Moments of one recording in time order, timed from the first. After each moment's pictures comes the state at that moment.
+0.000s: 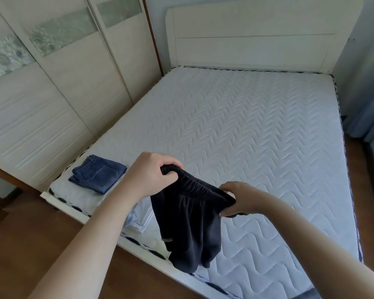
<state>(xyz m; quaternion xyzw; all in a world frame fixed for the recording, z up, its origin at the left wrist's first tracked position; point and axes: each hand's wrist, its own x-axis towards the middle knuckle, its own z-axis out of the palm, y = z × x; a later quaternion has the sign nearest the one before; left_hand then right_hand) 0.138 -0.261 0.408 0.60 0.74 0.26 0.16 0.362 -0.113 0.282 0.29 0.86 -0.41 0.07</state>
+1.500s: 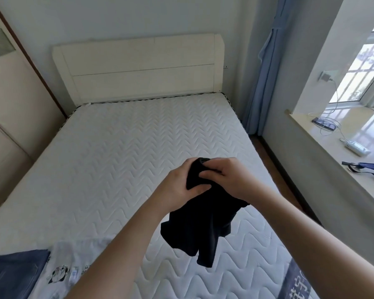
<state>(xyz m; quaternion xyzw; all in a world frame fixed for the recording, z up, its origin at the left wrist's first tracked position) 0.171 -0.094 0.369 0.76 0.48 0.30 0.31 0.362 -0.080 0.388 0.46 0.79 -0.30 -0.28</state>
